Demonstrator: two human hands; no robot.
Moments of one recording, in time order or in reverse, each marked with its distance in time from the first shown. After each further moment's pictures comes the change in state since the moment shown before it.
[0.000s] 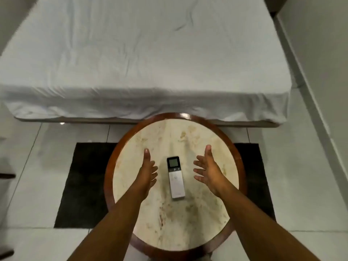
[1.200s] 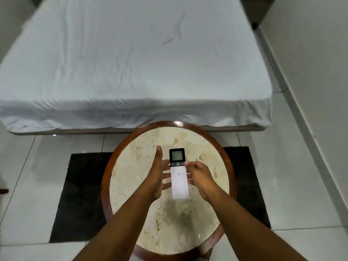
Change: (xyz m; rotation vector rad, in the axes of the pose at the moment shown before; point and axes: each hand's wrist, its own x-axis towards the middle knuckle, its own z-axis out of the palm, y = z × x) left_hand -0.053 0.050 0.060 0.017 -0.161 0.060; right_hand -0.032 -0.018 0.011 -0.097 0.117 -0.112
